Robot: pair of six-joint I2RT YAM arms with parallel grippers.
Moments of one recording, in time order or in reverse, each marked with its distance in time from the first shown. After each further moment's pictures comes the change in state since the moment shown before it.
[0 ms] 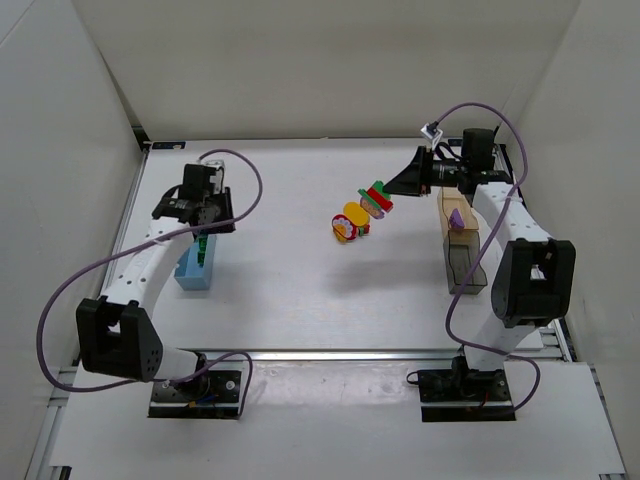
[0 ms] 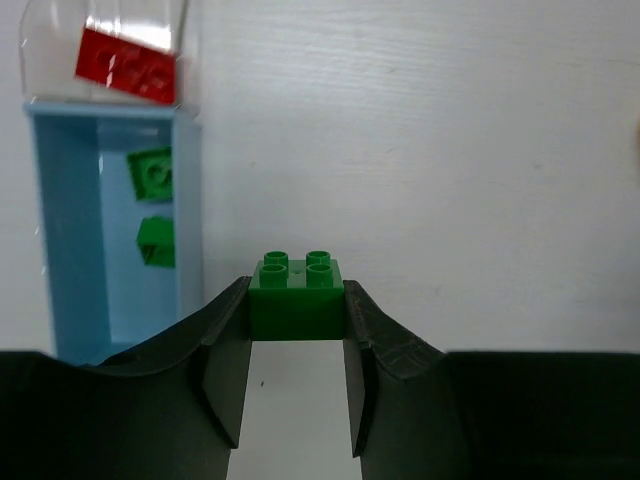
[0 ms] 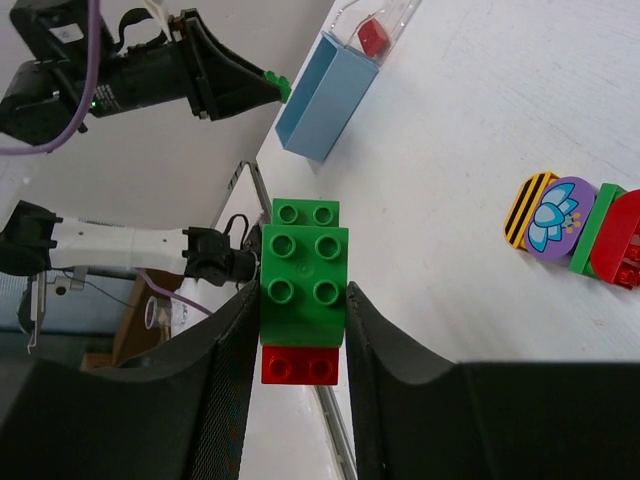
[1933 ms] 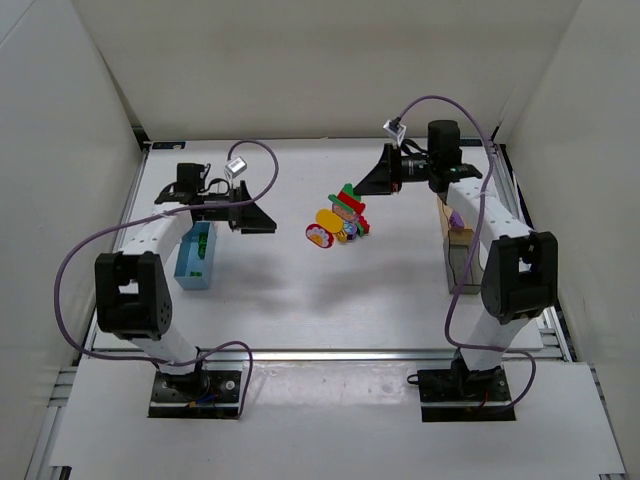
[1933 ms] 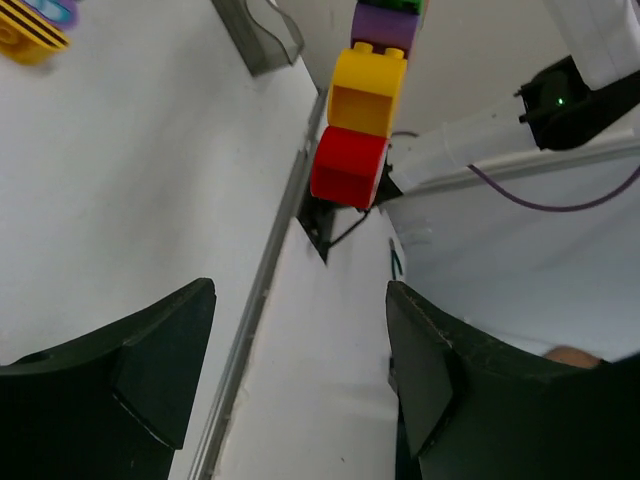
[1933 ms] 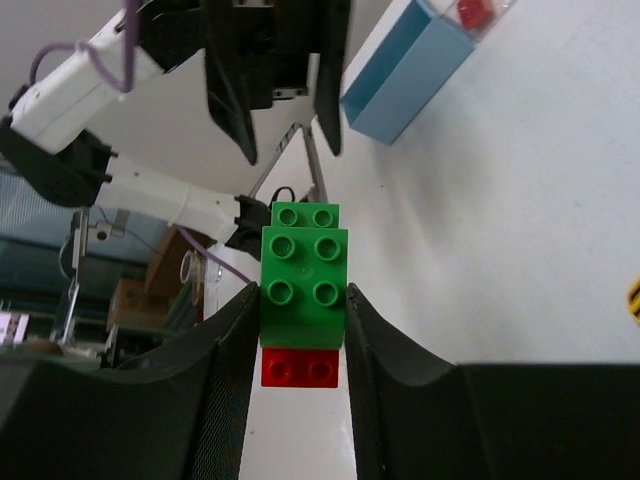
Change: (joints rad) left arm 0.175 0.229 -0.007 0.172 1.445 0.042; right arm 0.170 0.047 0.063 0.109 -0.037 0.135
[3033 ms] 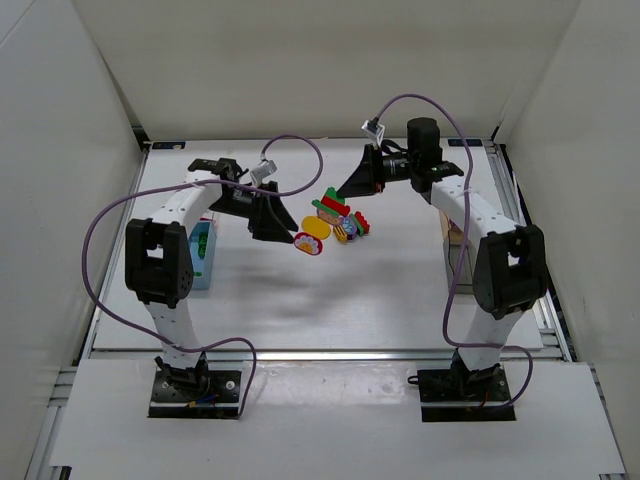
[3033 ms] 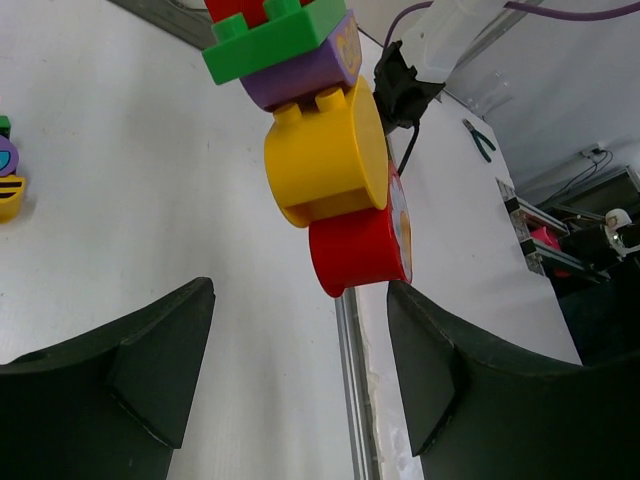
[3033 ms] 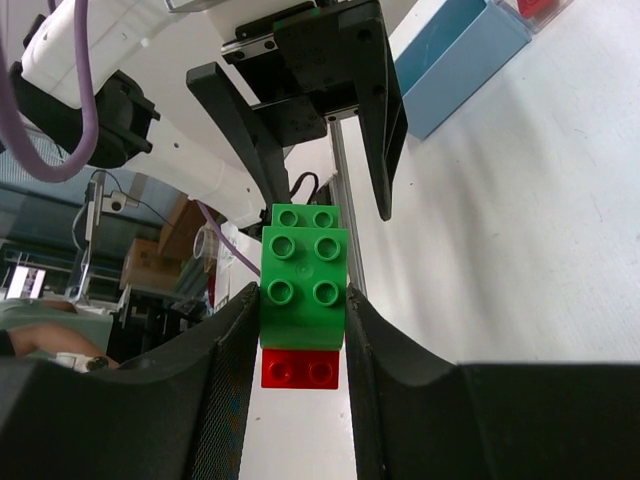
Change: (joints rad) left arm -0.163 0.291 0.396 -0.829 0.083 1.197; right arm 0.100 0.050 0.053 0.067 -0.017 0.056
